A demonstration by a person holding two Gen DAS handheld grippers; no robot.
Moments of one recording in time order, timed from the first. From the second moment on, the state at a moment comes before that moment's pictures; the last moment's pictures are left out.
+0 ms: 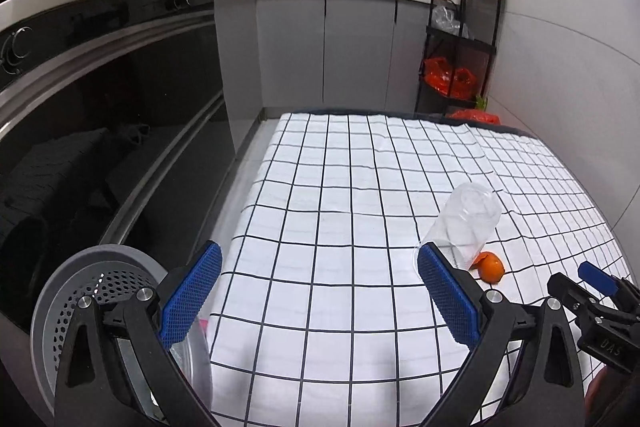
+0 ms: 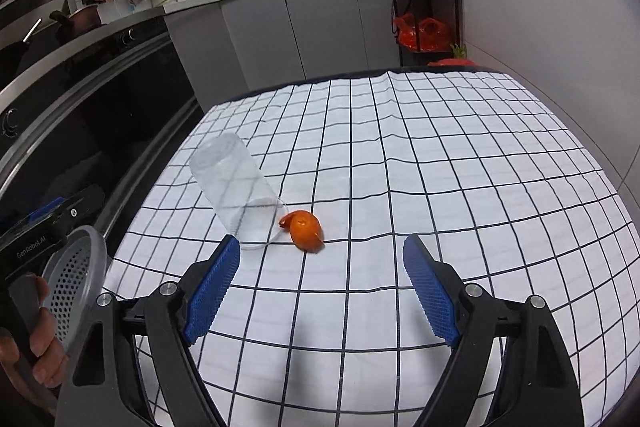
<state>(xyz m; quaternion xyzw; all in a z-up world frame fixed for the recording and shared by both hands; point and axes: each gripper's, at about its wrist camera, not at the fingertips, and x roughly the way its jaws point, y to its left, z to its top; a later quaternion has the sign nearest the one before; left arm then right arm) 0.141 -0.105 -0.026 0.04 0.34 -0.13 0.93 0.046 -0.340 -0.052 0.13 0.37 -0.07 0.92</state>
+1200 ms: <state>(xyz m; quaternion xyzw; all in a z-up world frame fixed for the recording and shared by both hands) 0.158 -0.119 -0.054 0.06 0.37 -0.13 0.92 0.127 -0.329 -0.103 0.08 0.45 -0.09 0.89</state>
